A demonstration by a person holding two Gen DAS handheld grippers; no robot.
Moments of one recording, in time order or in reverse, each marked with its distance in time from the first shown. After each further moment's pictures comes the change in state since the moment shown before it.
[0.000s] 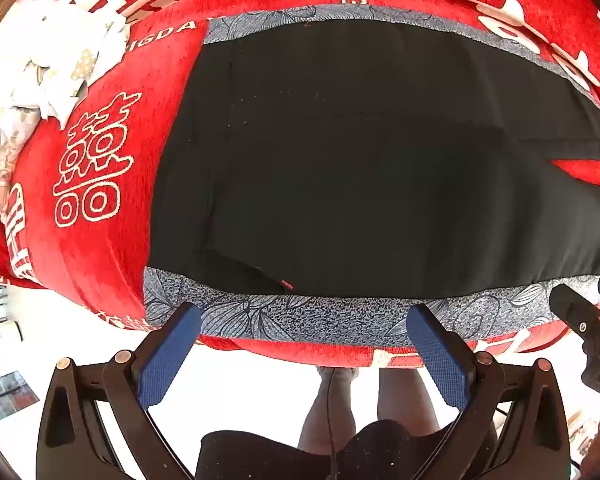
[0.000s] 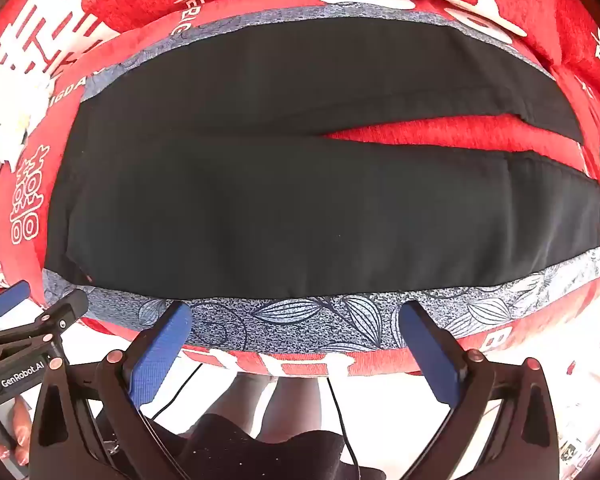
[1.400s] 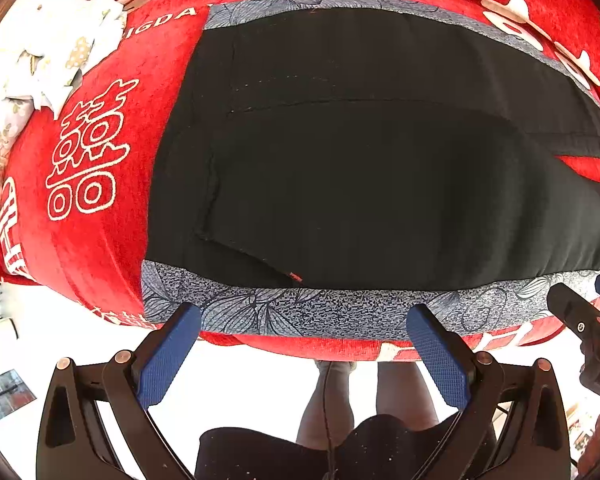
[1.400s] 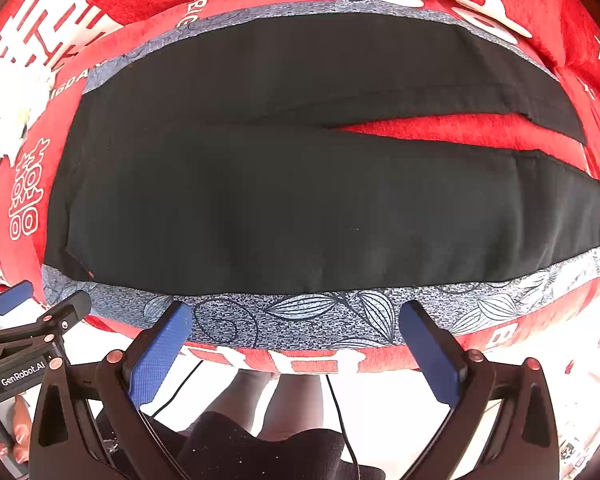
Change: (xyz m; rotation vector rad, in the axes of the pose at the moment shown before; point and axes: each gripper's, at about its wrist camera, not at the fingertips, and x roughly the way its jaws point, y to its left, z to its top) left arm 0.011 0.008 -0.004 -0.006 0.035 -0.014; right arm 0.006 0.008 -0.003 -0.003 0.008 -0.003
